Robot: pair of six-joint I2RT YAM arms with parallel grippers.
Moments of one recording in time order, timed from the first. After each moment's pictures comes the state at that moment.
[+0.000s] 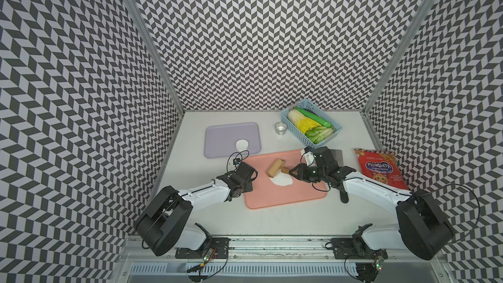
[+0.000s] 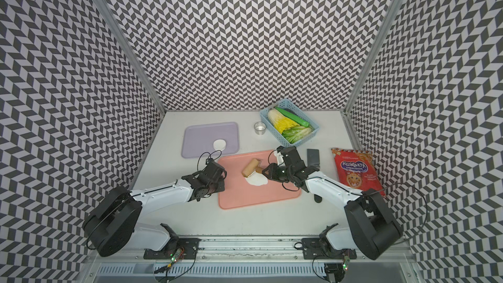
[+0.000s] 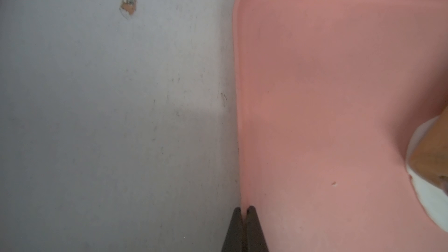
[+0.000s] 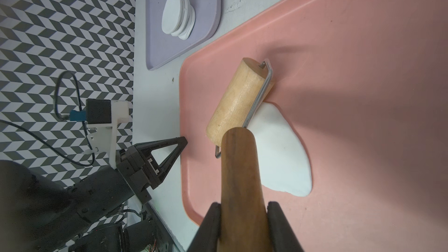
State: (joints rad) left arm -0.66 1.41 0.60 -0.28 -0.23 -0.74; right arm 0.53 1.36 0.71 -0.18 -0.40 0.71
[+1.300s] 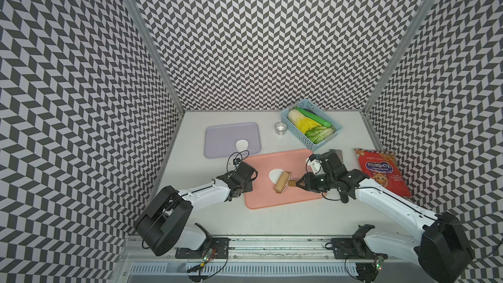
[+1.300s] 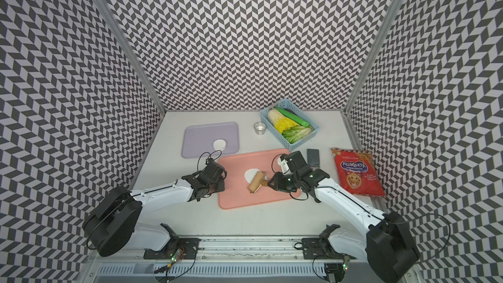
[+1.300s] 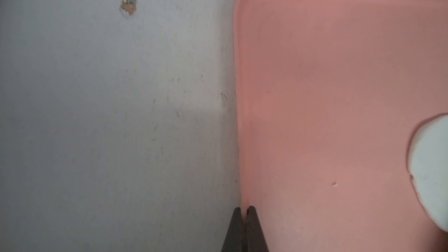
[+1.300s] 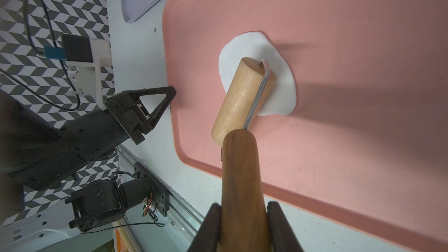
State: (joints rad) left arm -0.66 1.41 0.60 -0.28 -0.23 -0.74; right arm 0.54 1.20 0.71 -0.50 -0.41 0.67
